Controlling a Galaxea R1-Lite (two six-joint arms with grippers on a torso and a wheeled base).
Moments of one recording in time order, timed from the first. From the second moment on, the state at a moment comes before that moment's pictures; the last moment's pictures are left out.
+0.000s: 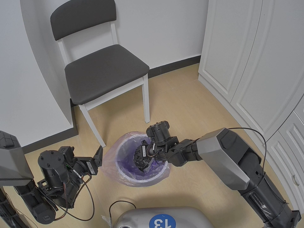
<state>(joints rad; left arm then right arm) -0.52 1.87 -0.11 -1.55 0.49 -0.19 0.67 2.77 -1.97 -0.16 -0.05 0.39</state>
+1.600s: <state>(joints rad) -0.40 2.21 -0.26 -1.55 0.41 0.01 0.50 2.32 -1.33 -0.26 -0.09 0.32</state>
